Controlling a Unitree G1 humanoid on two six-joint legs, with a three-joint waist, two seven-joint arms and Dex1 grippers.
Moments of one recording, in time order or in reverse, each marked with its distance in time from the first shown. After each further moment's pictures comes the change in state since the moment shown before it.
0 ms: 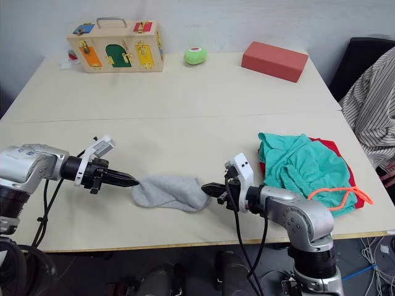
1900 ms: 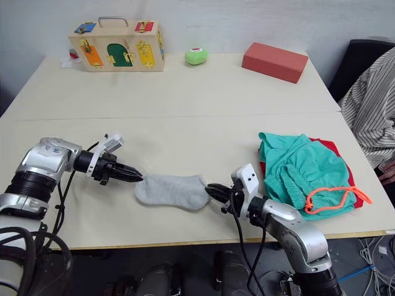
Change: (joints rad) left arm -0.072 -0.181 0.050 0.296 0.290 -0.329 -0.131; right arm 0.202 -0.054 0.134 0.055 -0.077 -0.567 -0.008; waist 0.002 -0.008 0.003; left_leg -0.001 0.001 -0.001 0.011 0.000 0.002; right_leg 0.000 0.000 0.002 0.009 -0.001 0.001
